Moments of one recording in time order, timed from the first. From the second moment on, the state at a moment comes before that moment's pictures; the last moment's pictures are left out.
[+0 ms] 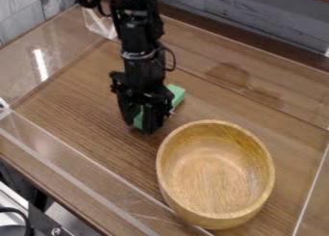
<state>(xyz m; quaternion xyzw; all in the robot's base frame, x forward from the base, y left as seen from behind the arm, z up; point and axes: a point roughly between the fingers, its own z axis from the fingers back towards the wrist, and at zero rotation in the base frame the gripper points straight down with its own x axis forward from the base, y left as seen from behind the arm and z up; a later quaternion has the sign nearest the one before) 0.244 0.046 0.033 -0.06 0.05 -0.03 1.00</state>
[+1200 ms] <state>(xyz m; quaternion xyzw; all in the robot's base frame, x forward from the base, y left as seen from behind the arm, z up) 0.212 0.000 0.105 -0.08 0.08 0.01 0.99</state>
